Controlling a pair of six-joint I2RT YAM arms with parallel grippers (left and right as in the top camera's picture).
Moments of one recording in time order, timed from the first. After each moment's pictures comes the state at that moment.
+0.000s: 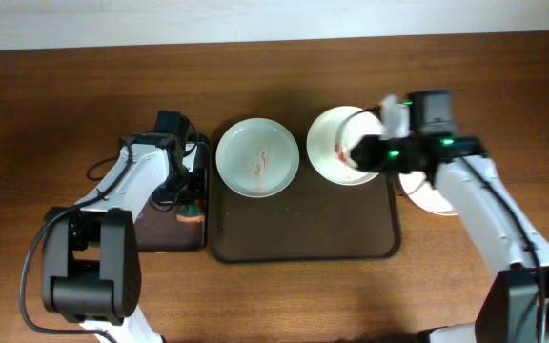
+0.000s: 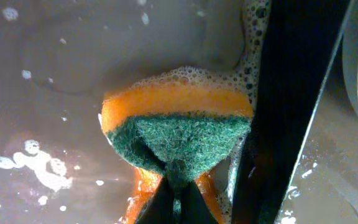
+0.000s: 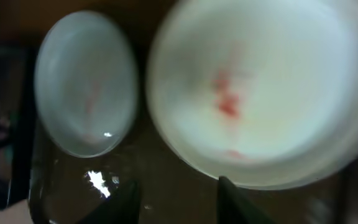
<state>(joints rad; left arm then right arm) -0.12 1.89 1.23 -0.87 0.05 -0.12 0.12 1.60 1.15 -0.59 -0.41 0.16</state>
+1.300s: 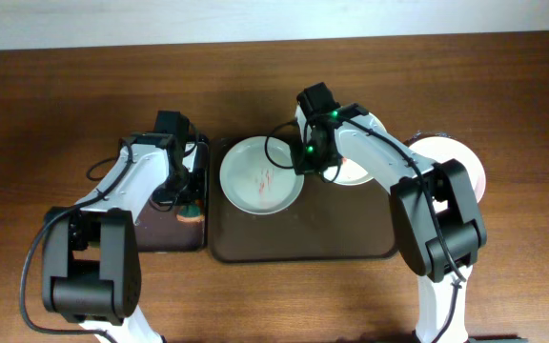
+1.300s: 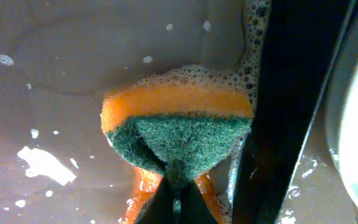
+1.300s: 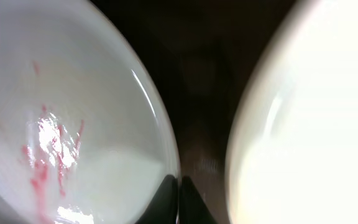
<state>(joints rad) -0.12 1.89 1.23 -0.87 0.05 -0.12 0.40 2.14 1.56 -0.80 -0.21 0.22</state>
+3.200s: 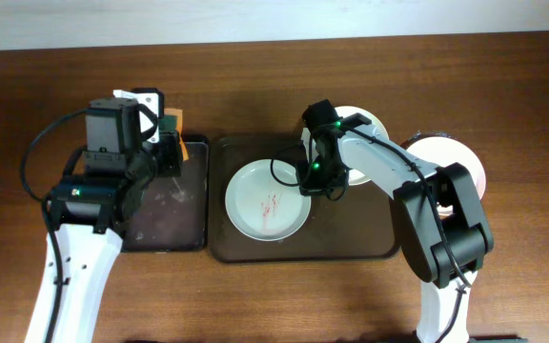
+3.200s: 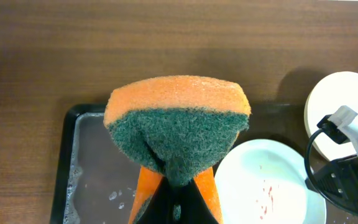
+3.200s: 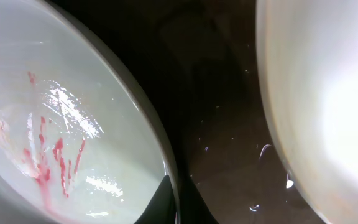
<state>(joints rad) -0.12 1.28 1.25 -0.74 0.03 -0.12 0.40 2.09 1.45 -0.87 -0.30 0.25</state>
